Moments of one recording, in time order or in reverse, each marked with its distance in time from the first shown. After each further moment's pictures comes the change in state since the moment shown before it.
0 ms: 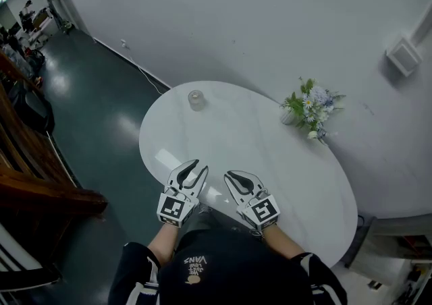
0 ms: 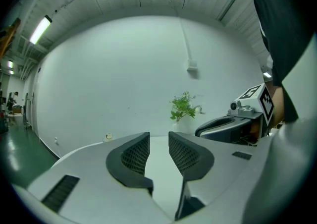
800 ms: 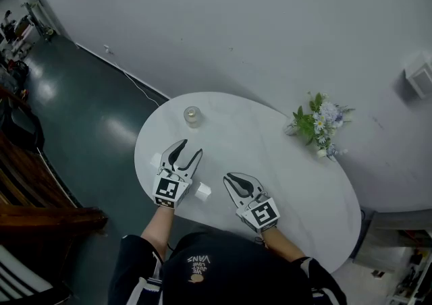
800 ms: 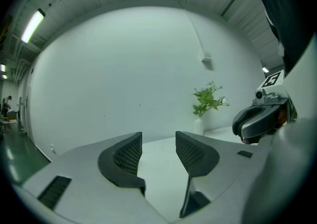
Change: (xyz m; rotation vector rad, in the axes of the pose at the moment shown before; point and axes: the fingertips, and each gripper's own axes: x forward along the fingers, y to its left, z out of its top) left arm 0.107 0.137 -0.008 0.047 0.020 -0.031; right arm 0.081 -0.055 0.004 0.046 0.065 -0.100
